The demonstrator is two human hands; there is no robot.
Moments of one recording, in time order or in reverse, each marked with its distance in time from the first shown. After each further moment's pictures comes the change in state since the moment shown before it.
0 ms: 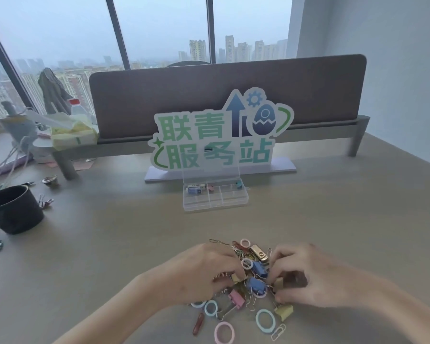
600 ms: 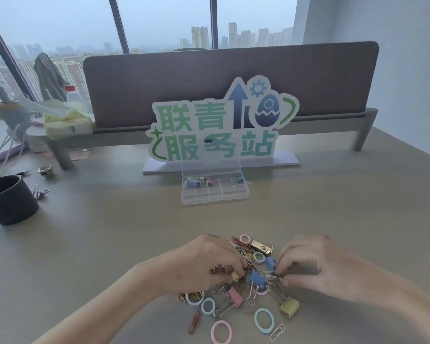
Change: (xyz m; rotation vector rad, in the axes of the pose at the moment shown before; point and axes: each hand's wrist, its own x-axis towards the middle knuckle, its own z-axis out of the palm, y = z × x) left_hand 0.009 -0.004 -0.004 -0.146 -0.041 -0.018; right_hand -0.004 0.011 -0.011 -0.060 0.051 0.021
